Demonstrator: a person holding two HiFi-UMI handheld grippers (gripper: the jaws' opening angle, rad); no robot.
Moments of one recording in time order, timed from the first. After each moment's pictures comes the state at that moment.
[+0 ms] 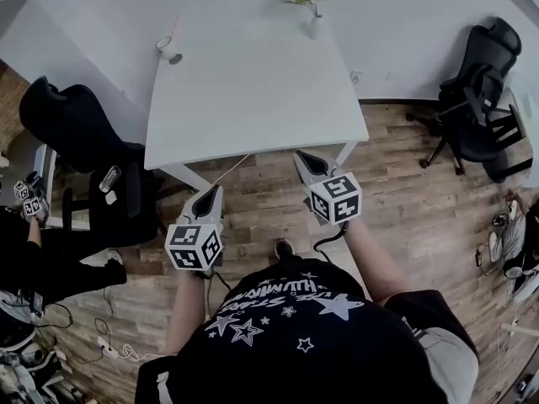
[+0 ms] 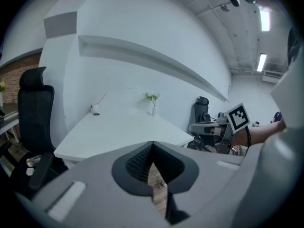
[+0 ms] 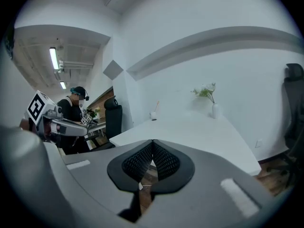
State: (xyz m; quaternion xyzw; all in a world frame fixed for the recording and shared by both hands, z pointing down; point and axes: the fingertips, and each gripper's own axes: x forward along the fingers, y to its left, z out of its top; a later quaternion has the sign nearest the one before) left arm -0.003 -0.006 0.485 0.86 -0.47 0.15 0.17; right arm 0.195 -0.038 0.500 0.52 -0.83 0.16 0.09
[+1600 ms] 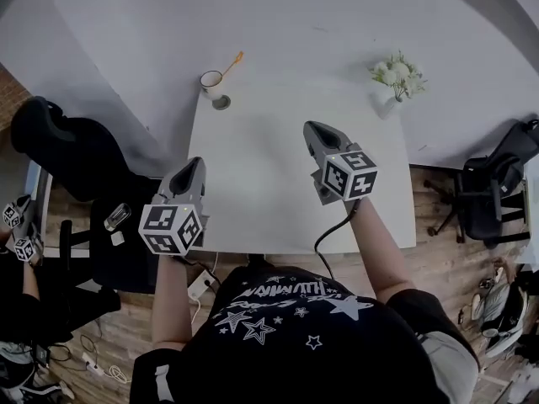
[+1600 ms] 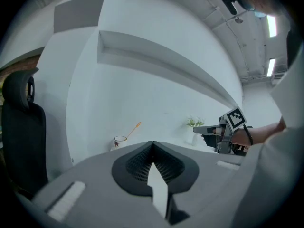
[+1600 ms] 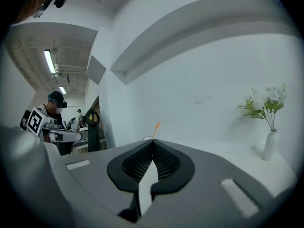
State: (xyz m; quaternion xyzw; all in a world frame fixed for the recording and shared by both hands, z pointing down) left arm -0.178 -0.368 0.413 0.84 -0.52 0.06 0.12; right arm 0.066 -0.429 0.418 0.50 -0.85 0.13 0.05
